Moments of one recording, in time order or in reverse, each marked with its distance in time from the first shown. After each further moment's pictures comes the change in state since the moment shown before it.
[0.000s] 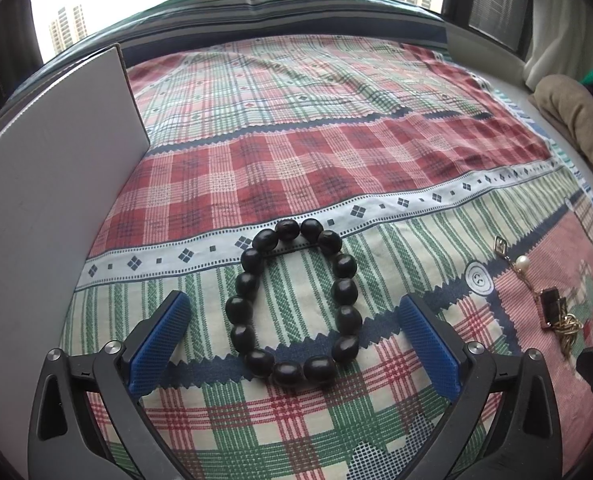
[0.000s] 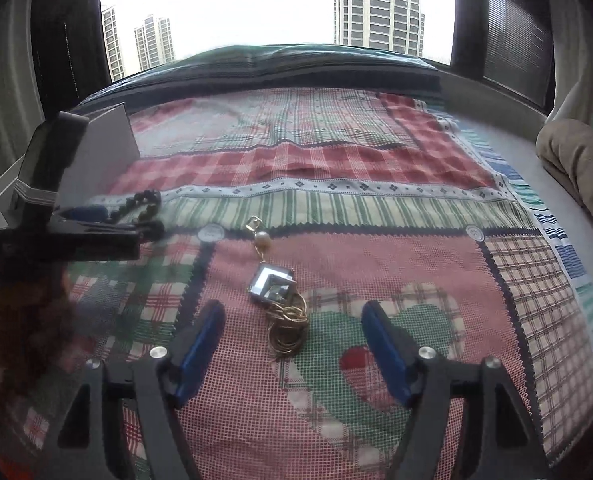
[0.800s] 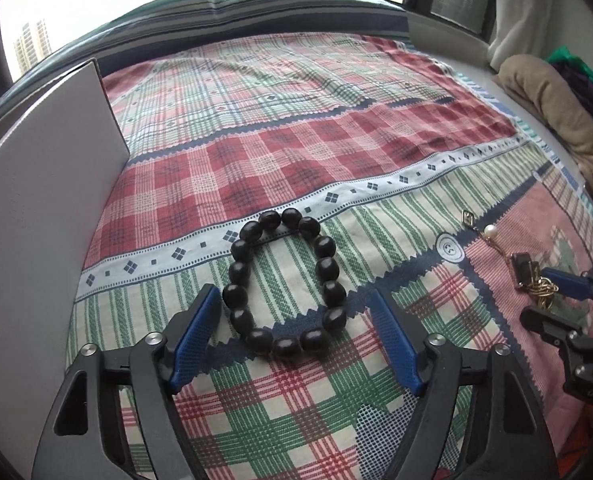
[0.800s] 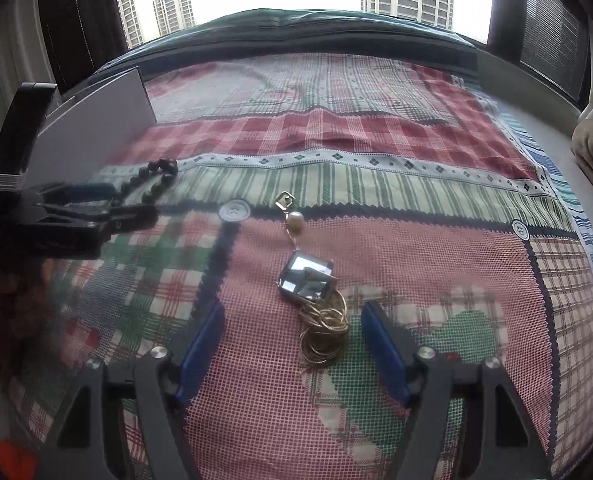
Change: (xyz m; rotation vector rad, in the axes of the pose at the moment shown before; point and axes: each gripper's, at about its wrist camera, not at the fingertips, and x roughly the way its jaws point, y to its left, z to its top) left arm -0.016 0.000 -0.004 0.124 0.014 -0.073; right arm 0.035 0.016 0.009 -0.051 0.153 0.075
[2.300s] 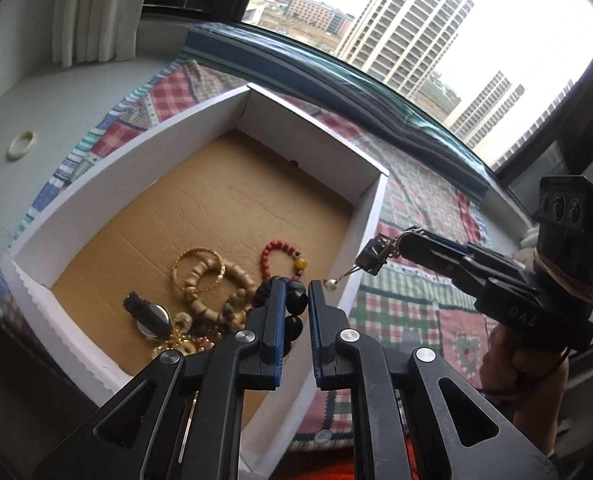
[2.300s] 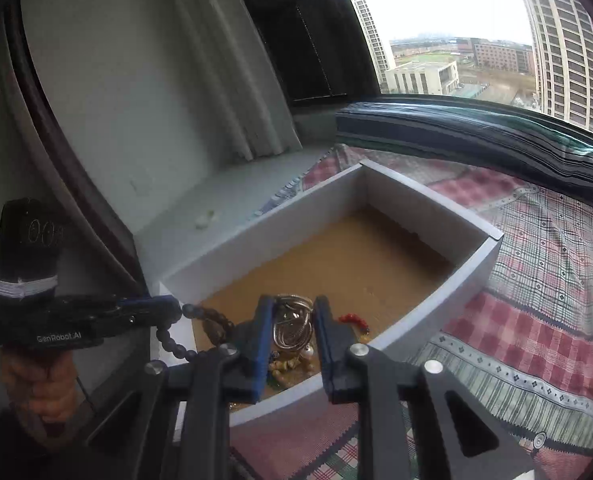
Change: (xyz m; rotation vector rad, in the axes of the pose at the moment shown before) left arm -0.279 0.227 -0.099 -0.669 -0.083 0.018; right arm -0.113 0.286 0.164 -0.328 -0.063 0.675
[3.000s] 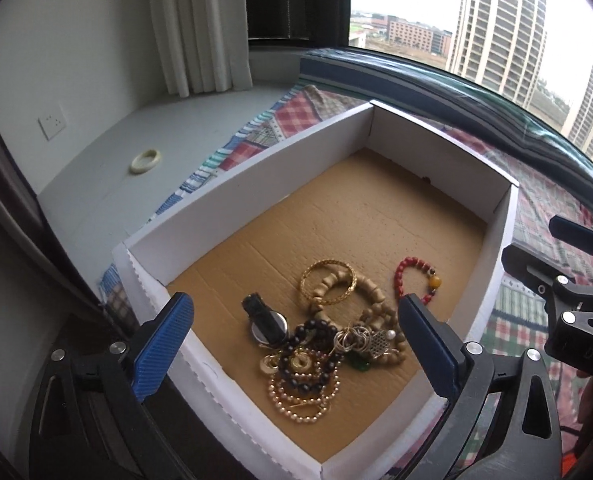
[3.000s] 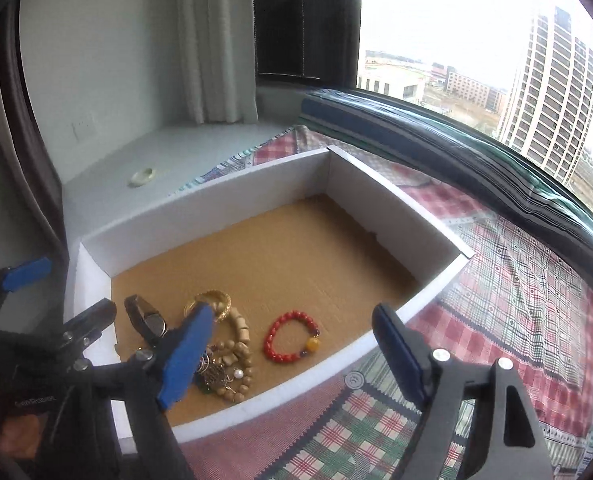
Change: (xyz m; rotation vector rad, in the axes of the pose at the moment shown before) left arm 0.006 0.017 -0.021 -0.031 -0.124 0.477; right arm 0.048 0.032 -0.001 -0.173 0.056 -0.336
